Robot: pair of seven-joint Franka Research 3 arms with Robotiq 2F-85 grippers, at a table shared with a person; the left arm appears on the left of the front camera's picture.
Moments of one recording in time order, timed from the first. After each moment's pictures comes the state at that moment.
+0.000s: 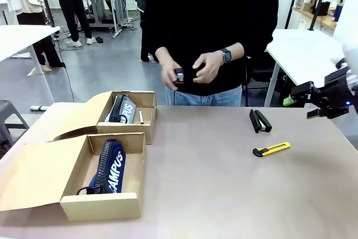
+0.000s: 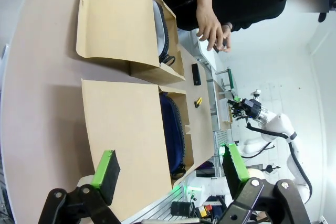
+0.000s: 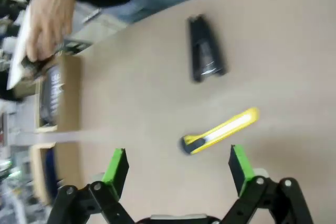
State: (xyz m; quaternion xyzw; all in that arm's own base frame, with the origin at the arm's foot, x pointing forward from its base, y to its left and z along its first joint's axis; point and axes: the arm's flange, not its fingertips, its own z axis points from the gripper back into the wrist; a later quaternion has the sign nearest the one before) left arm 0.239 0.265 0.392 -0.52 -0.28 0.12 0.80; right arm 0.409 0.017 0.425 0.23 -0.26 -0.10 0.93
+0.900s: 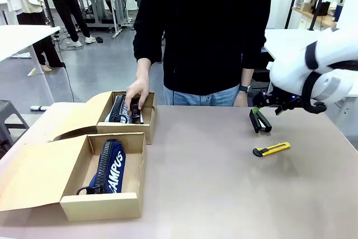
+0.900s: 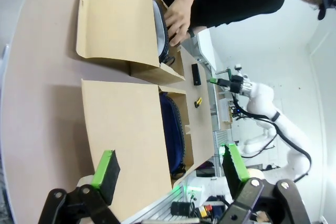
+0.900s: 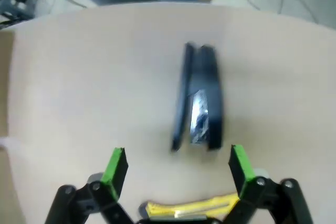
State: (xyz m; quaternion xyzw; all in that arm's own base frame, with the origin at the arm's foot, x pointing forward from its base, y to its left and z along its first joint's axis) left arm 0.239 0.265 0.392 -0.52 -0.28 0.12 0.80; right arm 0.558 0.084 0.356 0.10 -0.18 0.03 0.98
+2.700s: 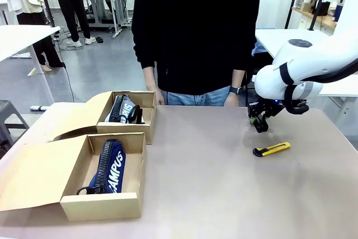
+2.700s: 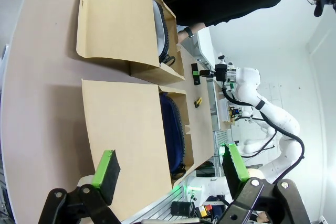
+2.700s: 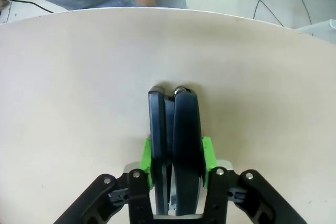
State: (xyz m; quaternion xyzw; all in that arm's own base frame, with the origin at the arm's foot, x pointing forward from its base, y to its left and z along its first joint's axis) left arm 0.239 0.265 0.392 -0.52 -0.28 0.12 0.80; right arm 0.621 0.103 0.302 0.04 -0.12 0.04 0.99
